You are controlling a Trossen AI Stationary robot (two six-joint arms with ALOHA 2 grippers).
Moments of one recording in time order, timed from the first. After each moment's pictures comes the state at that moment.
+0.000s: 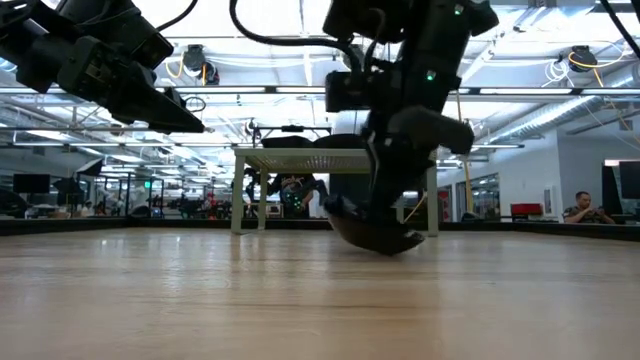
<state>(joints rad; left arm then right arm) 0.07 0.85 0.28 0.18 0.12 0.10 0.21 1.92 1.29 -0.60 0.24 0.12</state>
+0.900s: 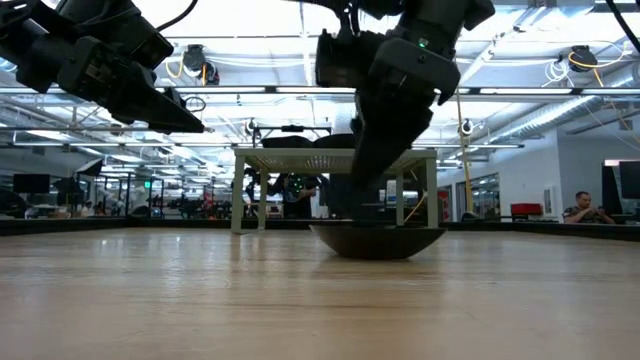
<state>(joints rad) 0.07 0.85 0.28 0.18 0.12 0.10 0.21 1.87 1.29 -0.50 0.08 0.23</state>
